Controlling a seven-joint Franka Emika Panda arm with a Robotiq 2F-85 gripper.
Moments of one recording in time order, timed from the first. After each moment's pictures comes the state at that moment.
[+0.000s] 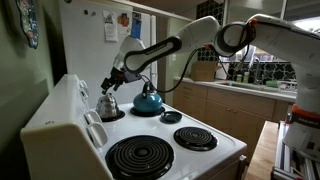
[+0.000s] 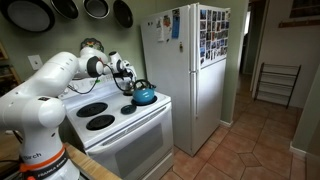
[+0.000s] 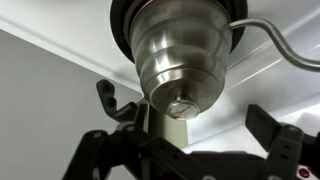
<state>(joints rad) 0.44 1.05 0.05 -0.92 -0.17 2.56 0.13</state>
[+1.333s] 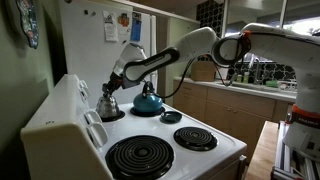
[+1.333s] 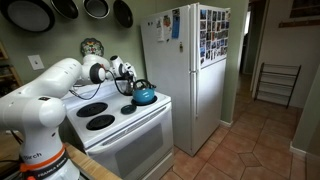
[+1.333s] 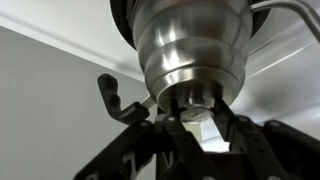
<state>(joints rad) 0.46 1.18 0.00 -0.78 -0.17 2.65 0.19</state>
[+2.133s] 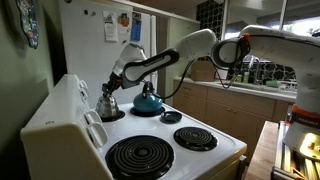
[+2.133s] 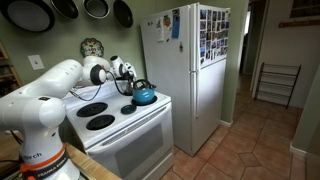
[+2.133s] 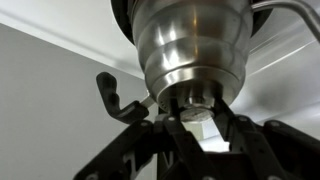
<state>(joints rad) 0.46 1.20 0.00 -0.73 -0.17 2.64 0.19</state>
